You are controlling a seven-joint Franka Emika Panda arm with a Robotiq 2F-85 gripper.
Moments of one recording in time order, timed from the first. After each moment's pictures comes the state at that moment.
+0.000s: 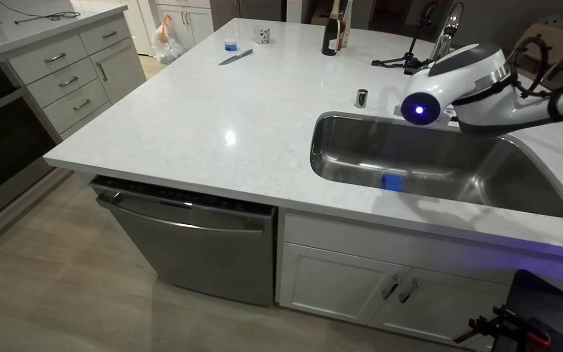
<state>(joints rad) -0.17 0.35 -0.18 -1.87 -1.87 2.10 2.23</state>
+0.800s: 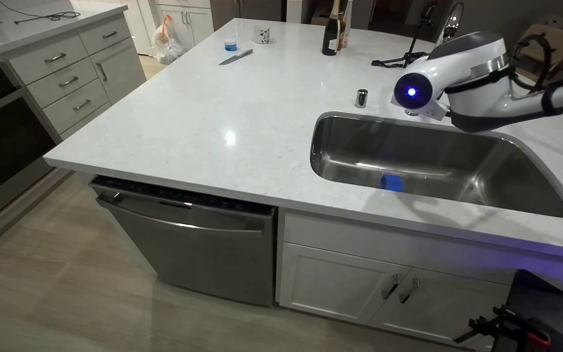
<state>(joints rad) -0.18 0.35 -0.15 -1.82 -1.73 2.04 2.23</state>
